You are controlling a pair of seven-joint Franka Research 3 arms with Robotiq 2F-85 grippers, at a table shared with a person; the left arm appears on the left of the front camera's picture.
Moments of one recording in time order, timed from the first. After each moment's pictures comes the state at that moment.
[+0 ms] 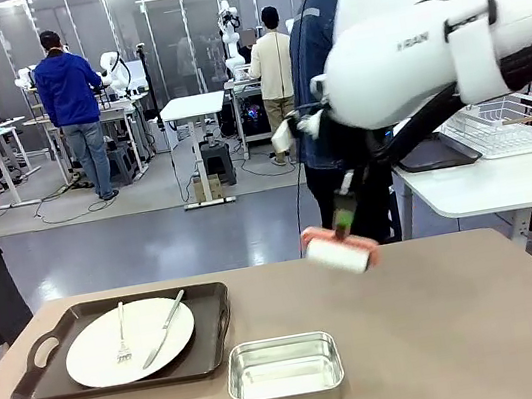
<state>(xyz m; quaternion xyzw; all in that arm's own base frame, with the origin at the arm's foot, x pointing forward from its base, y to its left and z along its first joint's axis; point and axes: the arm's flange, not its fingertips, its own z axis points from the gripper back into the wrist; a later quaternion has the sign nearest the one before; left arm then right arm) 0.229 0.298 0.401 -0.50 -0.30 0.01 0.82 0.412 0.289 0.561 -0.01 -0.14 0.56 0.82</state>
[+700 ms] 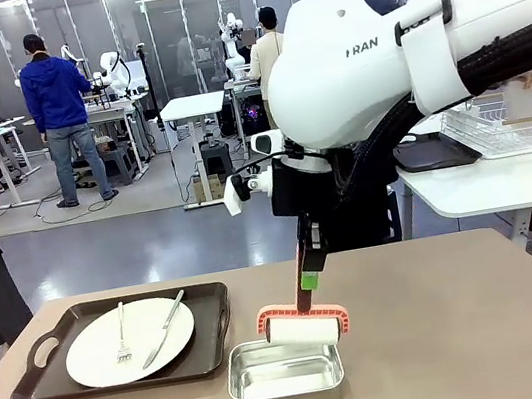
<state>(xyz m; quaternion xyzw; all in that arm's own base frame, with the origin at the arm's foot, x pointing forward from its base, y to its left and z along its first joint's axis) 0.229 0.298 0.401 -0.50 -0.30 0.01 0.82 0.371 0.339 0.530 0.05 -0.06 0.67 0.74</state>
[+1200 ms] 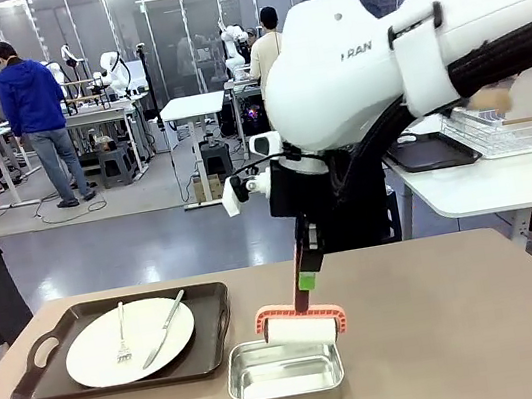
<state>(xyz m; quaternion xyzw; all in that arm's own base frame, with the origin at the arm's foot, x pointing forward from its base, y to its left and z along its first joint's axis) 0.229 0.298 0.401 -0.50 -0.30 0.01 0.82 0.379 0.350 0.521 0.05 -0.05 0.68 0.73</state>
